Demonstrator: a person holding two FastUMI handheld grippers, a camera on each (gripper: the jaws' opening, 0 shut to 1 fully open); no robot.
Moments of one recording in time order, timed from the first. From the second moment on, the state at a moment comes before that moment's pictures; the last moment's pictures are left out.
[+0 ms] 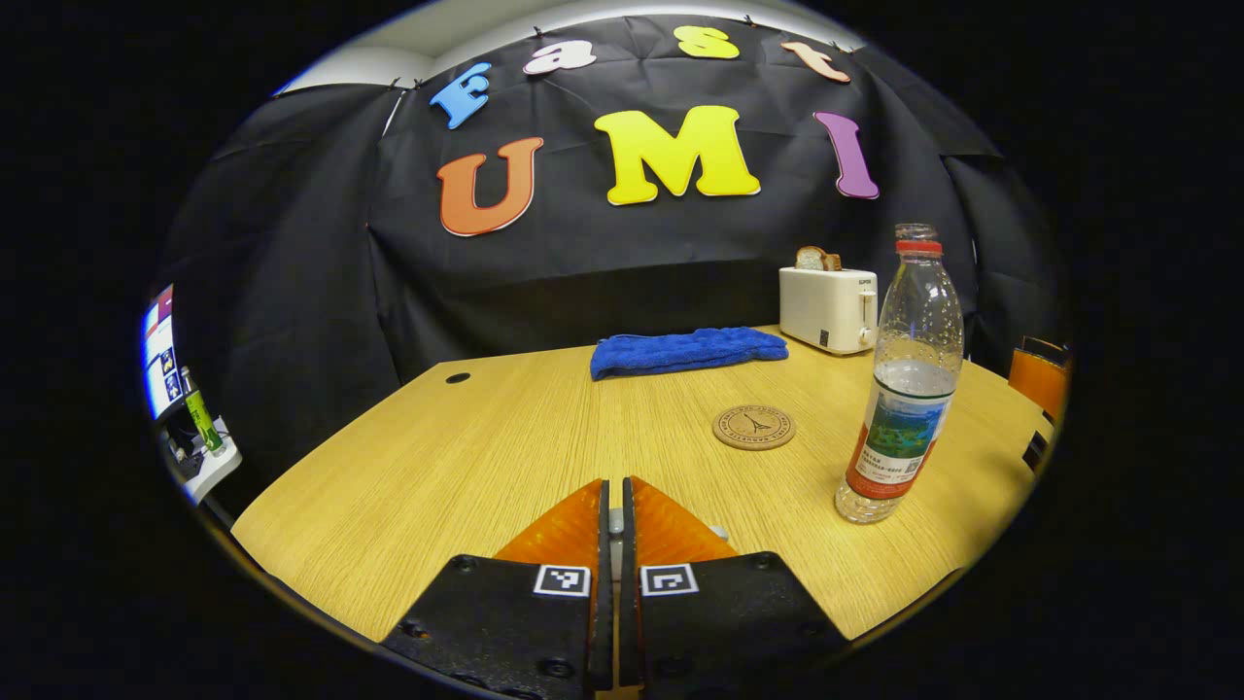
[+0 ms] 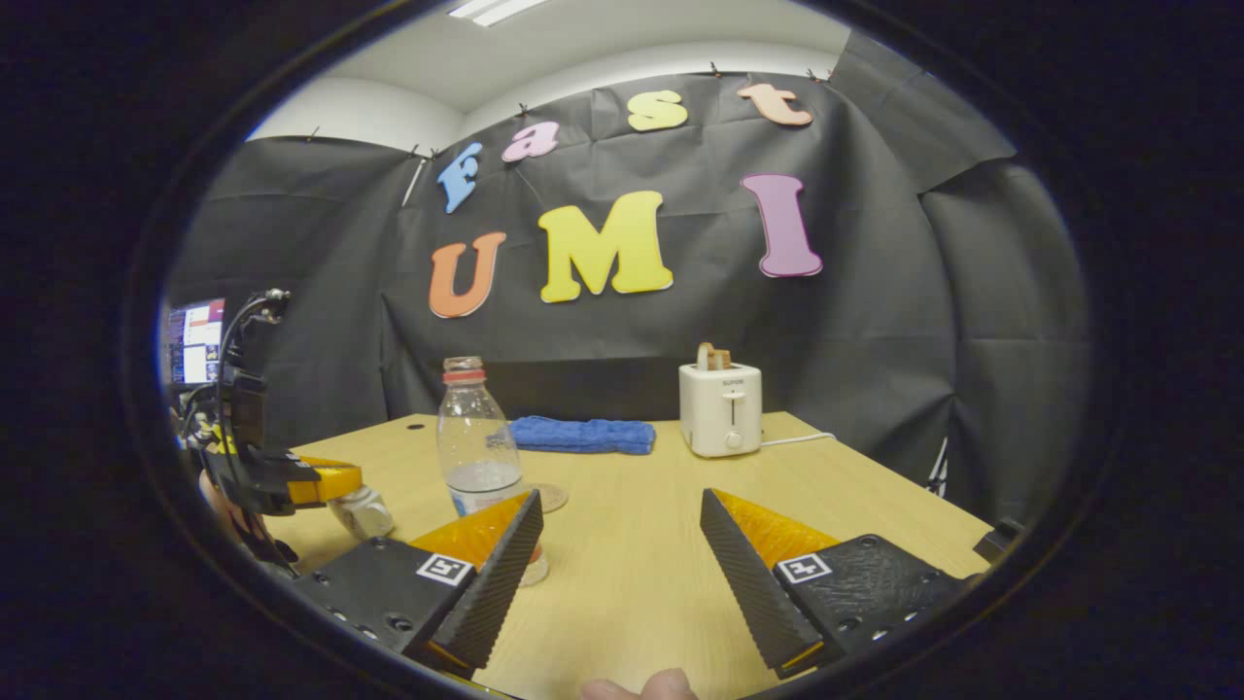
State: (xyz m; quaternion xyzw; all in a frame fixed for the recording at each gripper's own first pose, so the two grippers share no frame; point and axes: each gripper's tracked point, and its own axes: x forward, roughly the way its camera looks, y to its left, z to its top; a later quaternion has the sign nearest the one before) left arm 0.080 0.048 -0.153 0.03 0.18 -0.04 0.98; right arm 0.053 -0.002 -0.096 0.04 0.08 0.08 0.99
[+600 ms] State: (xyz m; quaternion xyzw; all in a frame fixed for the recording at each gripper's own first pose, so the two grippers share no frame) left arm 0.040 0.069 -0.087 -0.02 0.11 -0.03 0.99; right arm 0.070 0.074 -0.119 0.03 0.10 0.16 0.98
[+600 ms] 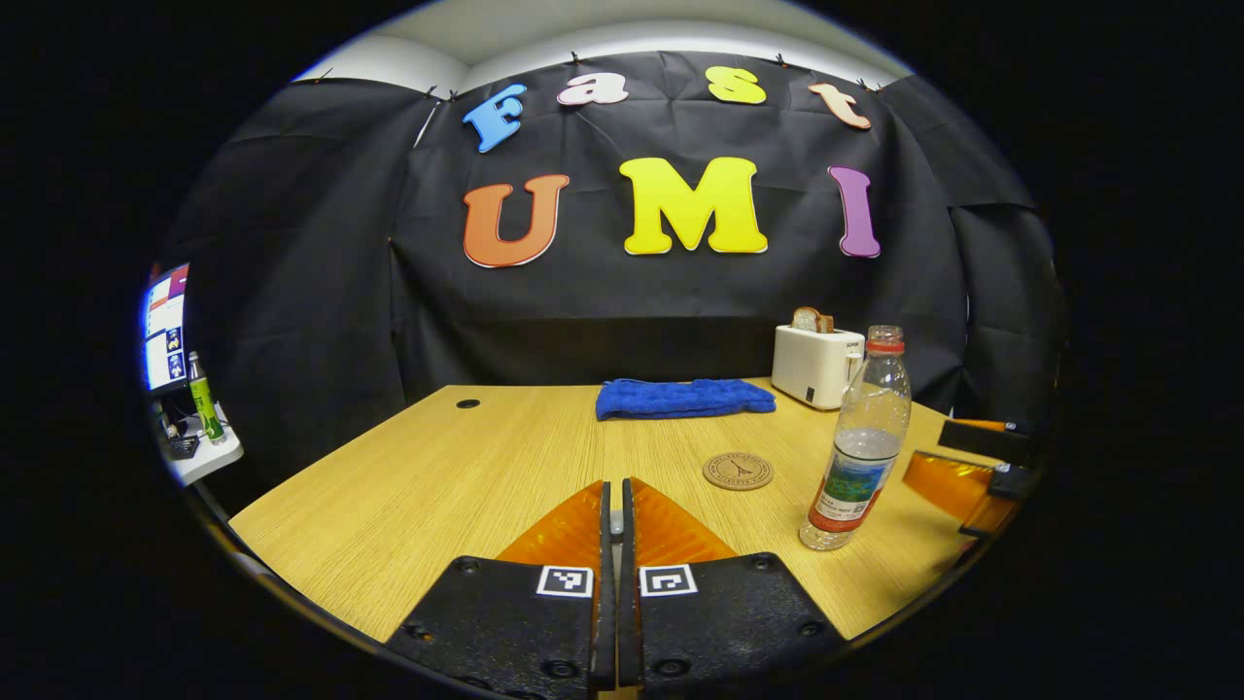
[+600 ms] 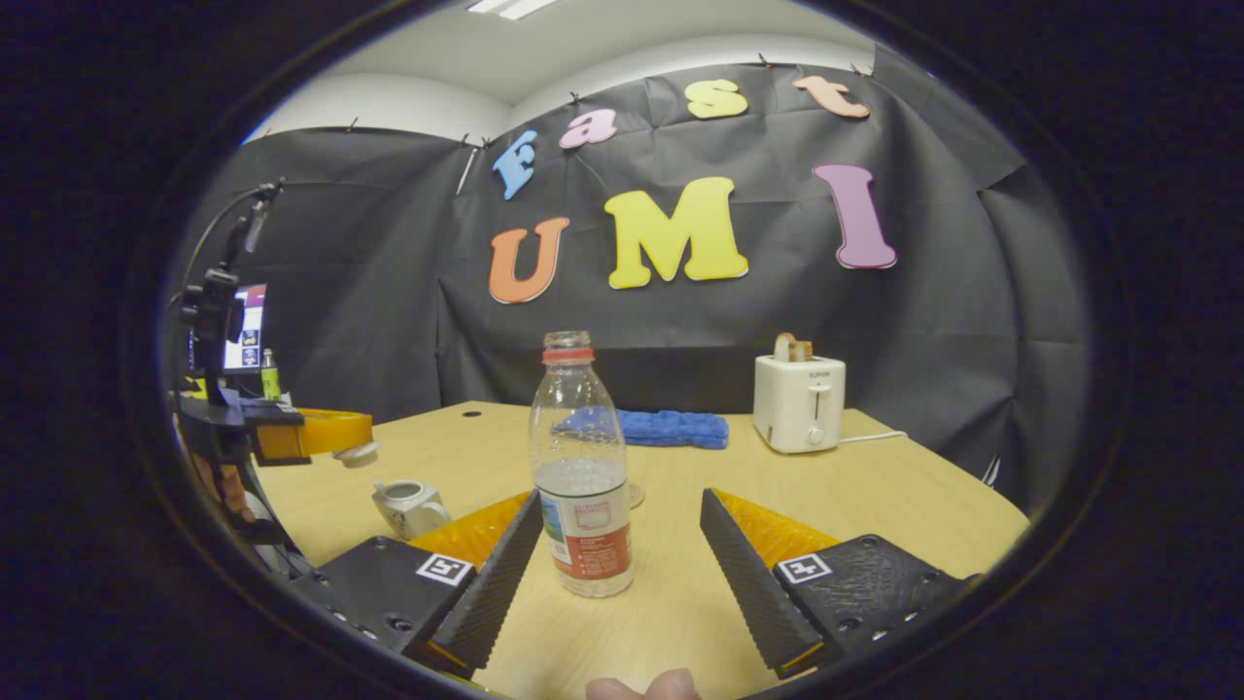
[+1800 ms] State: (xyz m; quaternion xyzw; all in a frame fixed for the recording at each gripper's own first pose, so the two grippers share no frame) left arm 0.001 0.123 -0.082 -0.05 0.09 0.00 0.99; right arm 0.138 0.105 -0.126 -0.37 0.09 0.15 0.91
